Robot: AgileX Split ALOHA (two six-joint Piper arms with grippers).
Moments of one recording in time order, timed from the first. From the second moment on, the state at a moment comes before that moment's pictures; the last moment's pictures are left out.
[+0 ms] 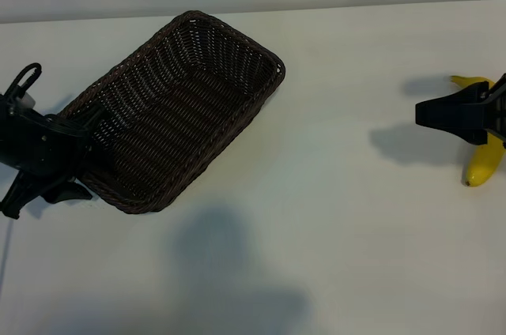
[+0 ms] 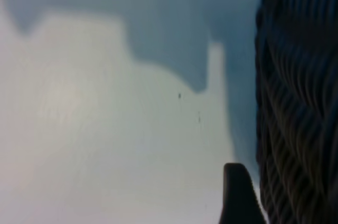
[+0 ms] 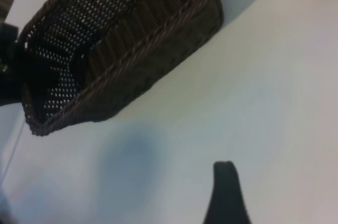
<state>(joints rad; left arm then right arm) -0.02 1.65 -0.78 -0.41 0.55 -0.52 -0.07 1.25 -0.67 1.15 0.82 -1.01</state>
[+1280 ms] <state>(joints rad) -0.02 1.67 -0.84 -0.52 0.58 -0.34 -0.07 1.25 -0.67 1.15 0.82 -1.01</state>
